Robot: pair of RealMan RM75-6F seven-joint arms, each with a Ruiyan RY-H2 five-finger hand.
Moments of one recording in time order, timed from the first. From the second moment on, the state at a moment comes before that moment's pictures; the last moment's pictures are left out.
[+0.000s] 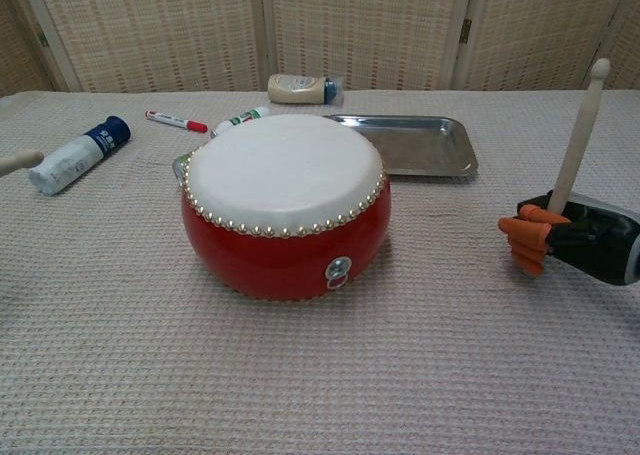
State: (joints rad) left arm -0.32 -1.26 0.00 -1.43 1.53 1.25 -0.38; right arm 0.56 -1.75 -0.11 -0.69 -1.65 1.08 1.85
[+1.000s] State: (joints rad) left arm -0.35 -1.24 -0.01 -1.41 1.55 1.23 -0.36; right arm 0.66 -1.52 -0.04 -1.05 -1.61 1.01 1.09
